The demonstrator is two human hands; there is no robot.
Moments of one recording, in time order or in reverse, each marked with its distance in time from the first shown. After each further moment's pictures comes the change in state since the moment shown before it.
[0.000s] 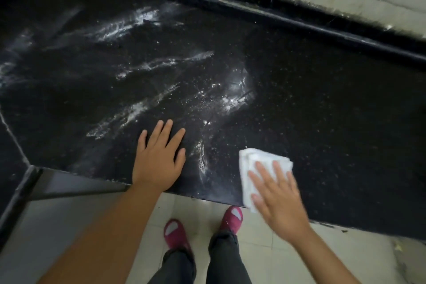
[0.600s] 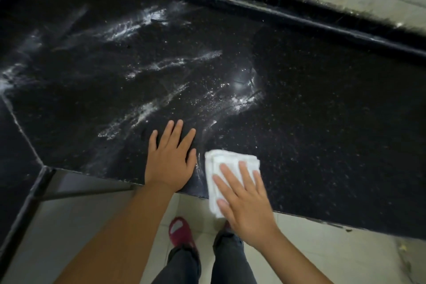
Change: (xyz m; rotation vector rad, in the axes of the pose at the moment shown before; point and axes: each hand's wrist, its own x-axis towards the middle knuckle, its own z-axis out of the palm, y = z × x) left_hand -0.001 -0.001 -0.001 -0.015 -0.027 -0.003; right_hand 0.023 -0.079 0.006 0.002 -0.028 -0.095
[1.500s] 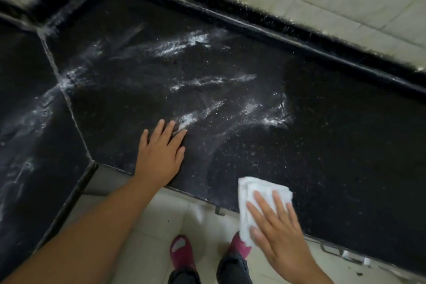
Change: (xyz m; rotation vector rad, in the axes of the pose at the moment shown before) left_hand -0.004 -0.085 -0.025 0.079 0.106 -0.041; right_hand -0.022 -0.002 0.001 -0.036 0.043 -0.049
